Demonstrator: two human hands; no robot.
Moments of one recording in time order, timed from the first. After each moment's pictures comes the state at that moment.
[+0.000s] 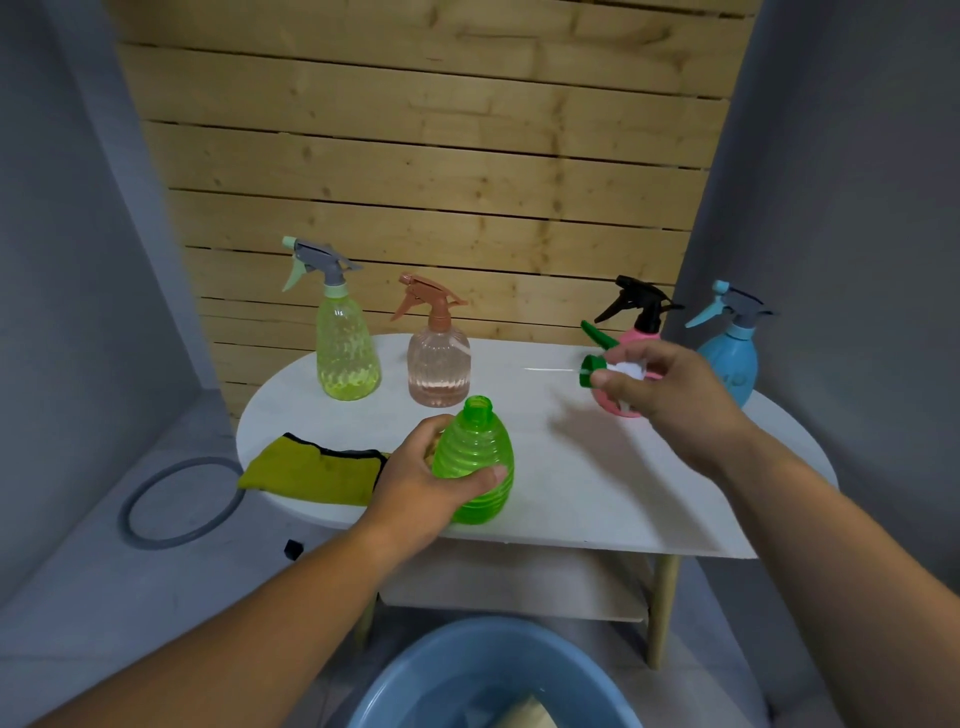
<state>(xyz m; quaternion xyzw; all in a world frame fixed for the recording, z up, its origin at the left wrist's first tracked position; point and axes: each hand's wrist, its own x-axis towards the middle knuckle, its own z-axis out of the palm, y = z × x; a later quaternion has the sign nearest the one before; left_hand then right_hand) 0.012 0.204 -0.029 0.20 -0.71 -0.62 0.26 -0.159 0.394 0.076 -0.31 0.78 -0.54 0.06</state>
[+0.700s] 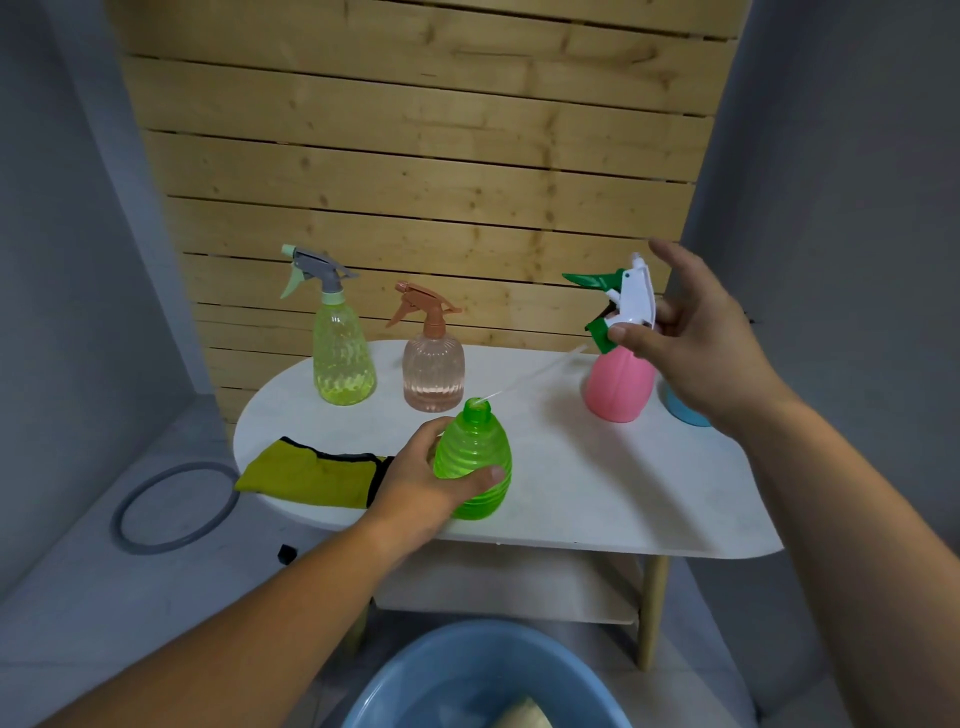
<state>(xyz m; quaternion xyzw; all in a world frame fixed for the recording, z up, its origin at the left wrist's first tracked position) 0.005 0.209 -0.026 0.20 -0.71 -0.63 0.25 -0.155 0.407 0.130 -0.39 0.74 -0.55 -0.03</state>
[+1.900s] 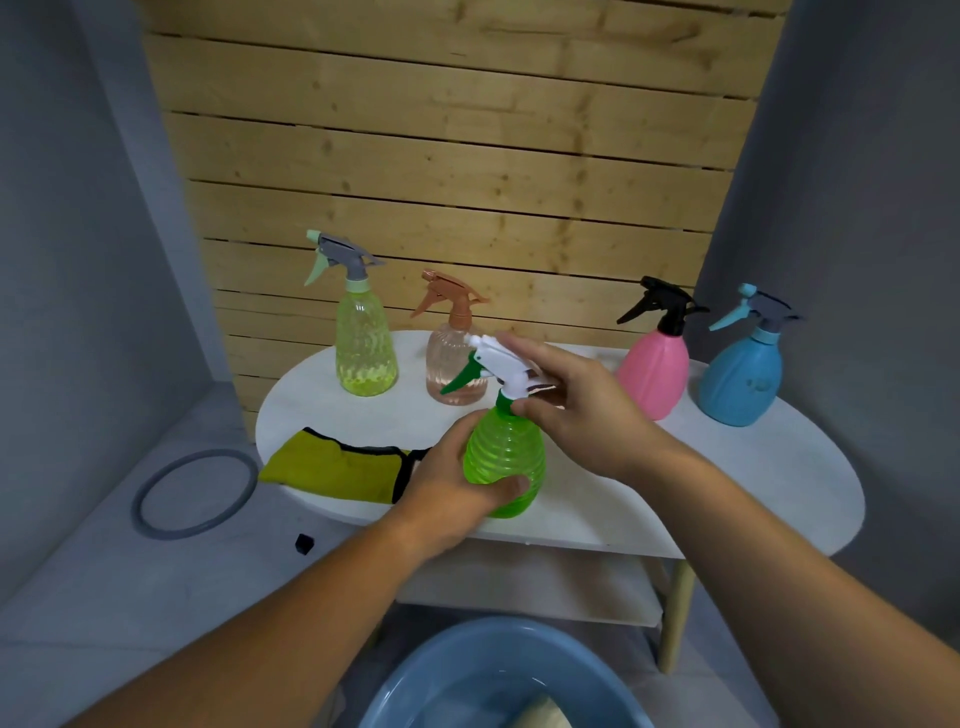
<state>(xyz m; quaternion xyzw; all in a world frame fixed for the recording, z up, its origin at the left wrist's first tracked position) 0.009 0.202 -0.029 0.15 -0.74 -0.62 0.22 -0.110 0.323 0.064 -0.53 0.73 -0.44 0.04</state>
